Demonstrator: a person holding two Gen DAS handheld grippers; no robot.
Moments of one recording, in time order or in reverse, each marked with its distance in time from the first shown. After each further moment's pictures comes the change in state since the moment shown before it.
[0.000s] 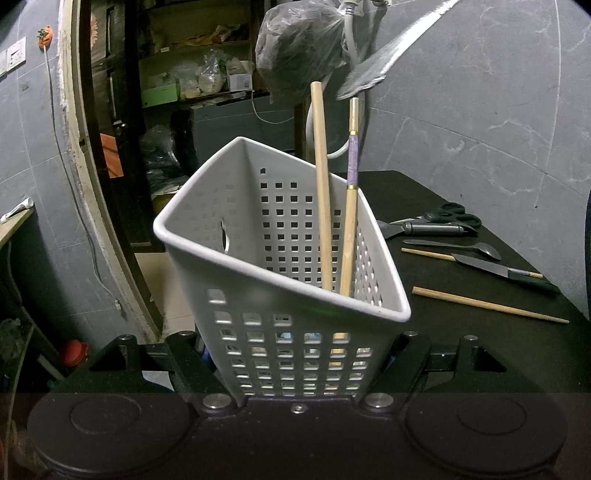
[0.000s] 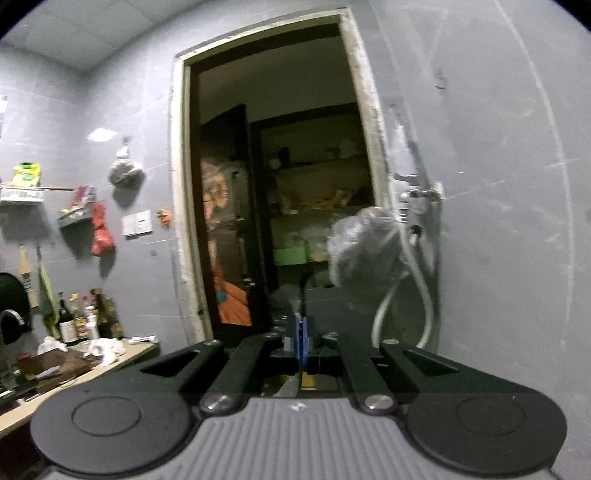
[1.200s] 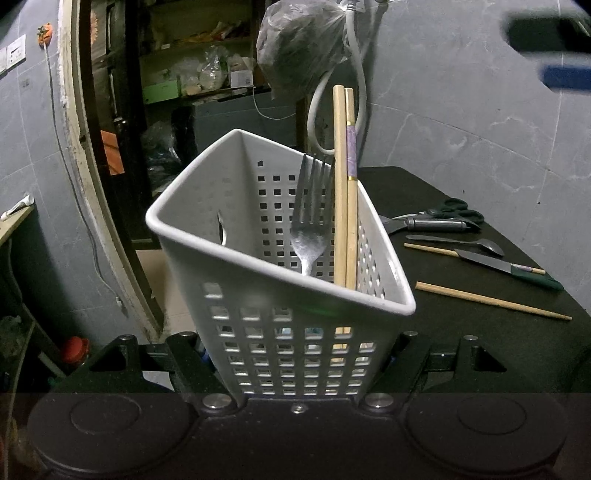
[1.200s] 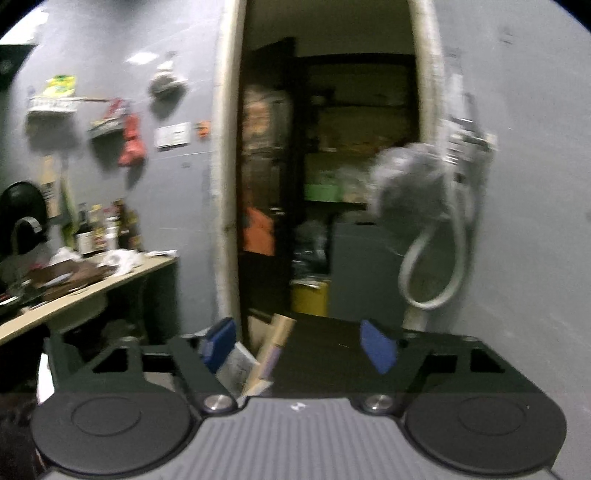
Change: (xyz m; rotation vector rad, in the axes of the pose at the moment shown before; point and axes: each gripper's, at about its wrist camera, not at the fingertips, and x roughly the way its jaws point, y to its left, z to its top) left arm 0.002 0.000 -0.001 0.001 0.010 0.007; right arm 0.004 0.038 -0.072 -0.132 0.205 0.021
